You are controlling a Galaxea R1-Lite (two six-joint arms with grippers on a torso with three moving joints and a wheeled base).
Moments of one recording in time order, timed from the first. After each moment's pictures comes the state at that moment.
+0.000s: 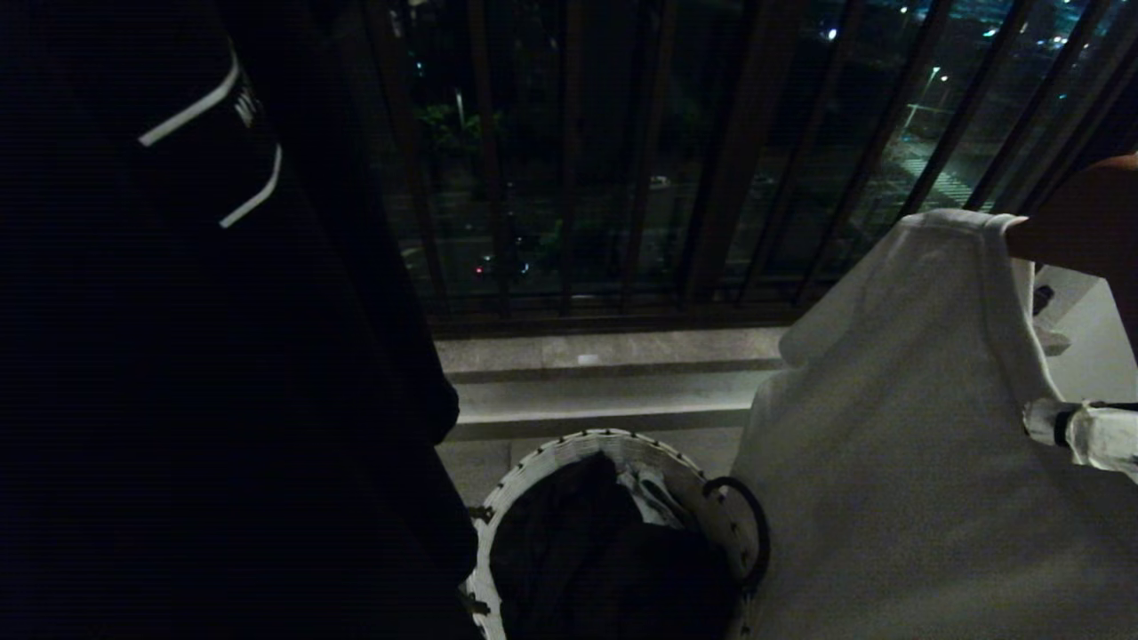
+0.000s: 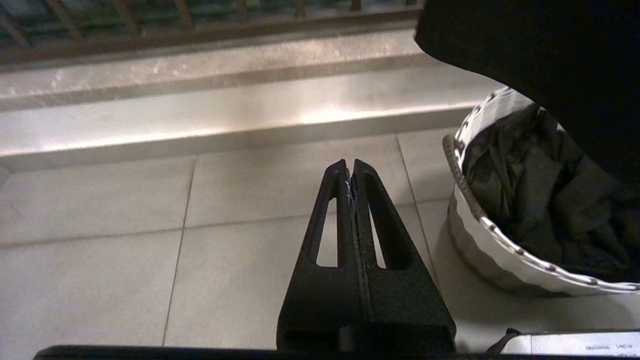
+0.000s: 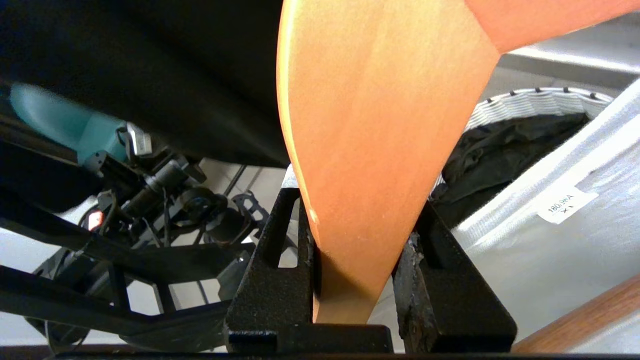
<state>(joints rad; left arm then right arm) 0.00 0.00 0.00 -0.01 -0.03 0.05 0.58 0.96 -1.04 0.26 0.41 0.38</state>
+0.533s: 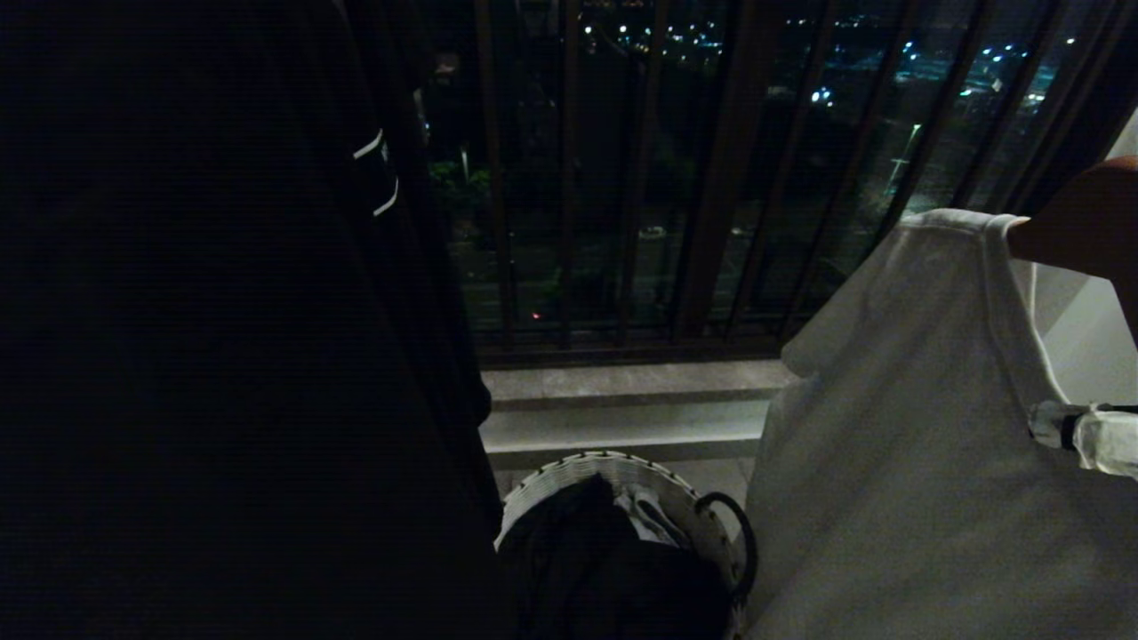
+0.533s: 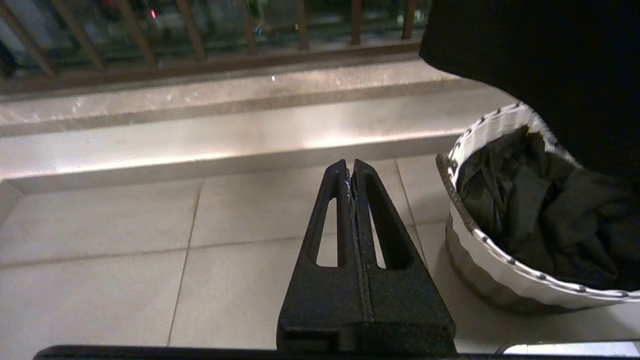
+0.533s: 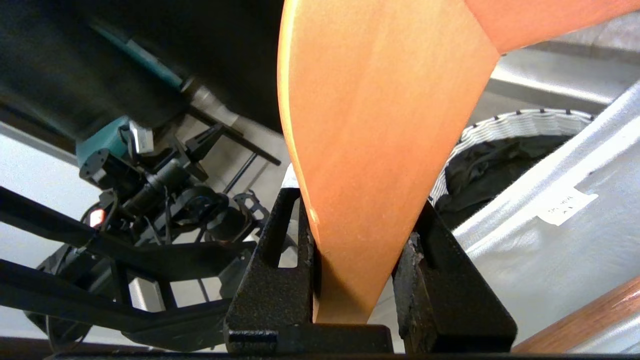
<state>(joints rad) 0.00 0.00 0.00 -0.01 -0.03 0.05 0.58 0.95 -1.03 0.26 0.41 0.38</state>
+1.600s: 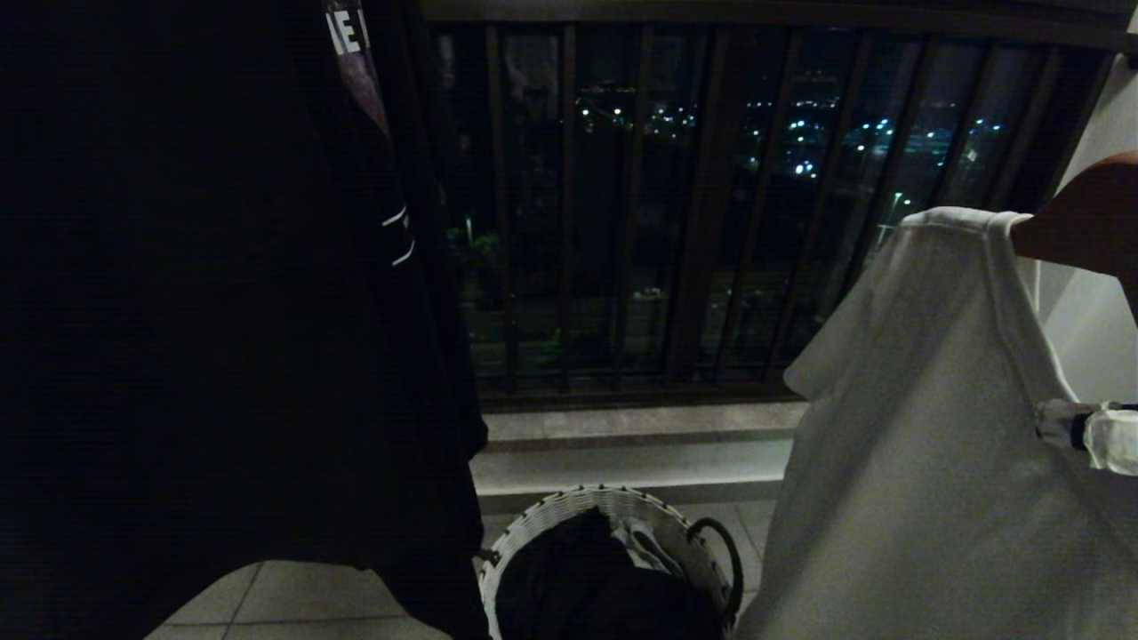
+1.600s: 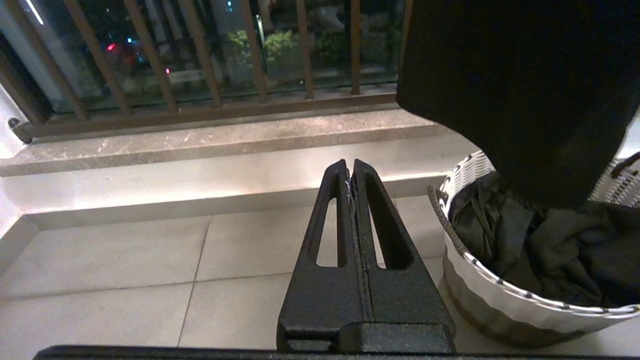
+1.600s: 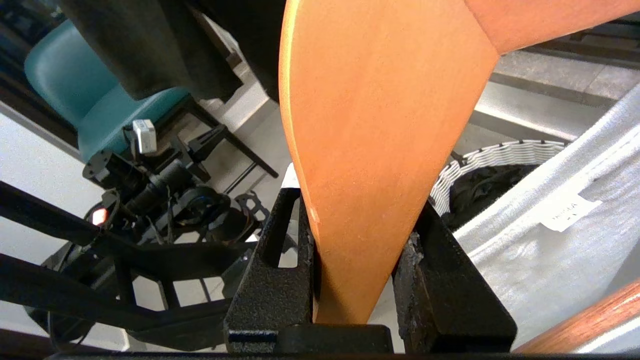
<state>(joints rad) 0.00 0.00 0.00 -0.01 -0.03 0.05 0.58 0.95 -1.04 0.26 0.41 0.38</state>
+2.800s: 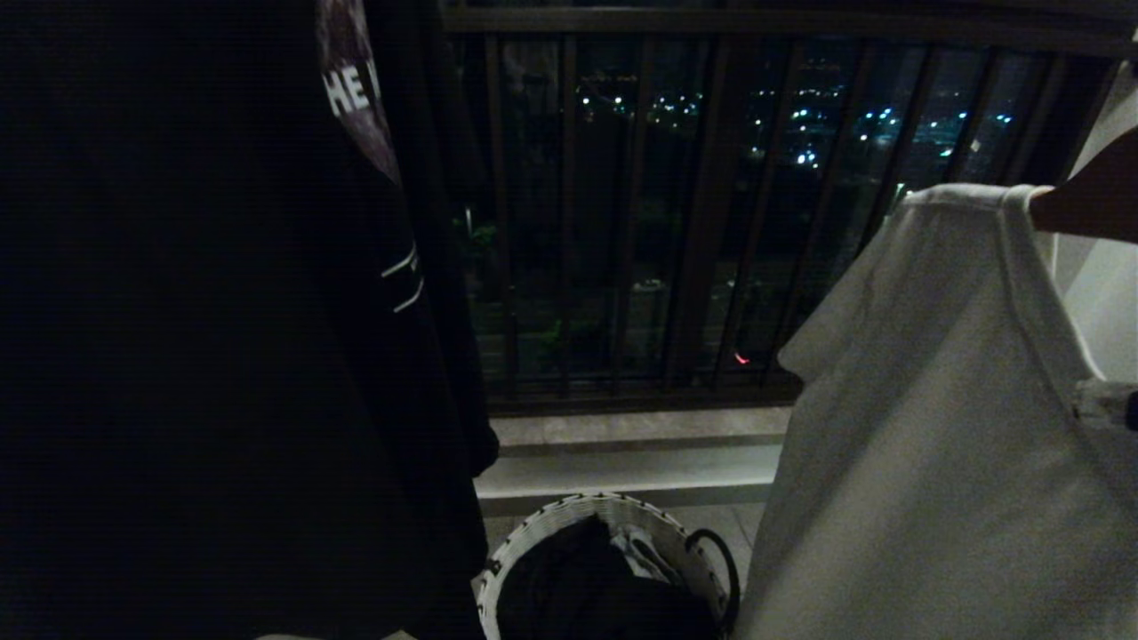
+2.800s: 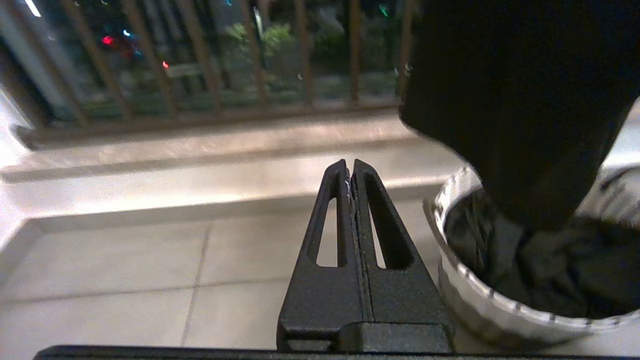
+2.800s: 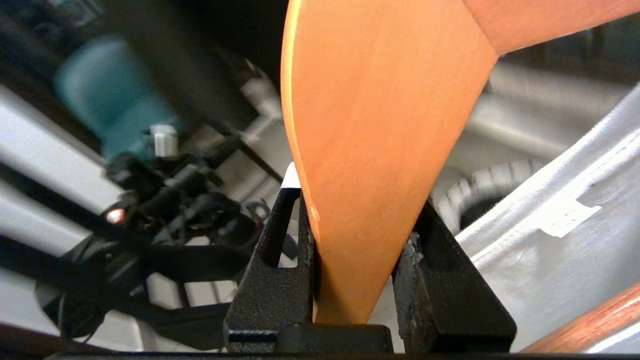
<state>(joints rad) 0.00 0.00 0.00 -0.01 -0.03 0.04 0.58 0.93 -1.04 0.21 0.44 0.37</state>
